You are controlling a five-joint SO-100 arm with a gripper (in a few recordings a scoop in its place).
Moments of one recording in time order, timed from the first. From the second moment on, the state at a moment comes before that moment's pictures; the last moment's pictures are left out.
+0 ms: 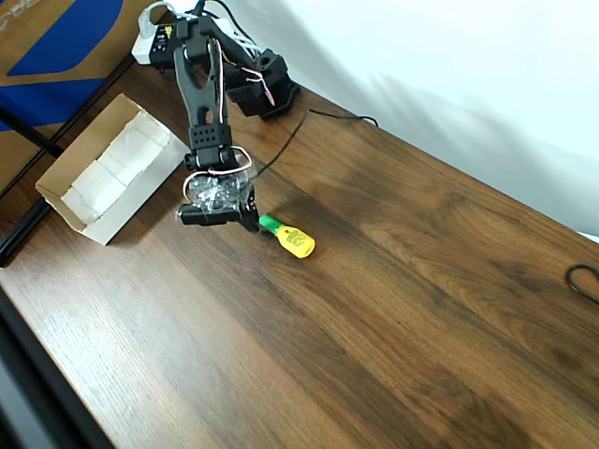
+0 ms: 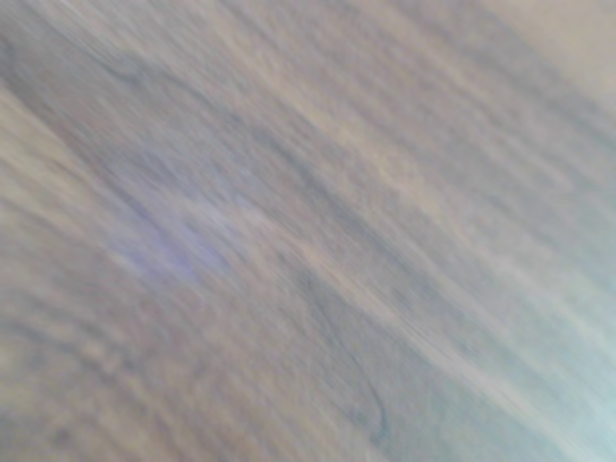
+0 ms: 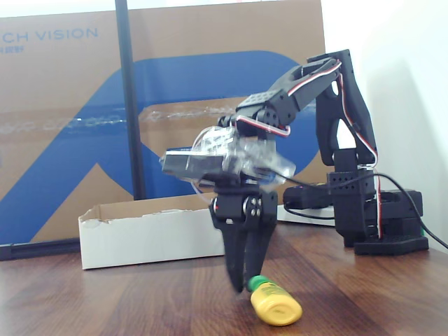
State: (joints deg) arm -34.0 79.0 101.9 42.8 -9.8
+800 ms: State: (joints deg) arm -42.5 86.7 101.3 47.9 -13.2
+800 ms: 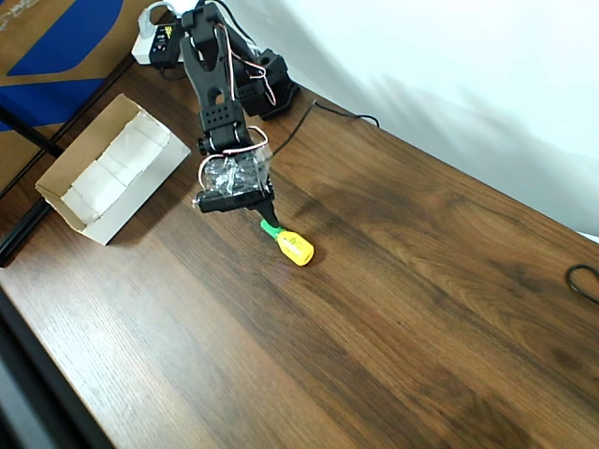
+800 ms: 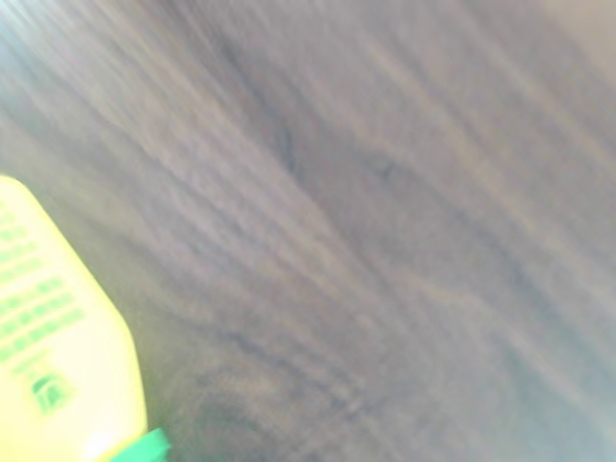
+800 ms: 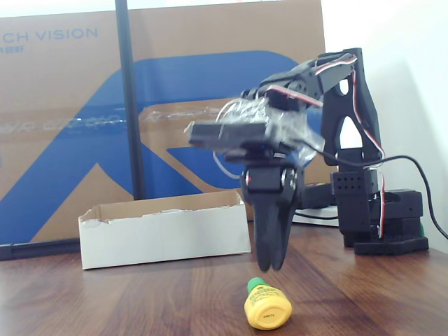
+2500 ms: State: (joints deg) arm -41.8 84.7 106.9 45.8 -14.2
